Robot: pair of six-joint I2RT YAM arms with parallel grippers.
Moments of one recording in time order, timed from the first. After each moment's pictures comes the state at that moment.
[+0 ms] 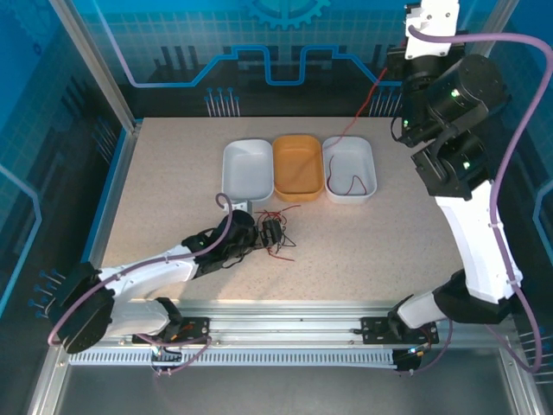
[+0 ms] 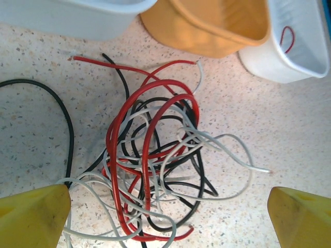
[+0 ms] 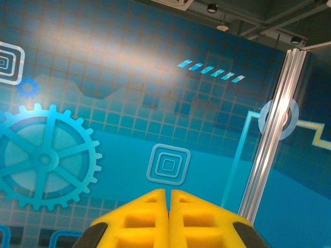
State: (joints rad) left arm -0.77 1.19 0.61 -0.11 -0.15 -0.92; right arm 0.58 1.48 2.21 -0.29 0.70 -0.54
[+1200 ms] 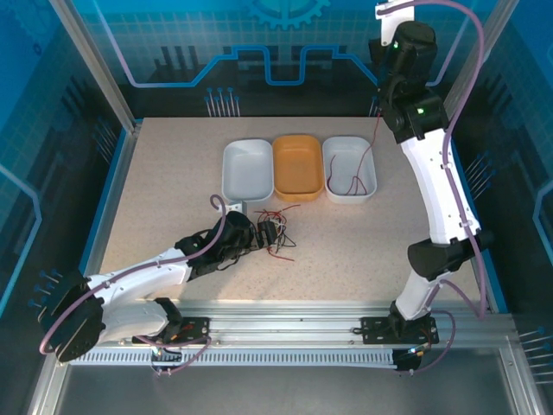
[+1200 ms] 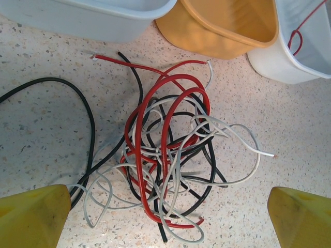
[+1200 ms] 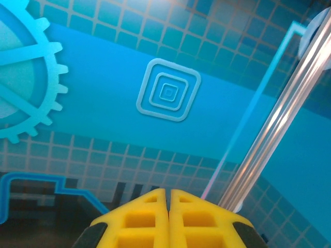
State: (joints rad) left arm -0.77 1.14 0.61 -0.19 -0.18 -0.92; right arm 0.33 1.75 2.28 -0.44 0.61 -0.37
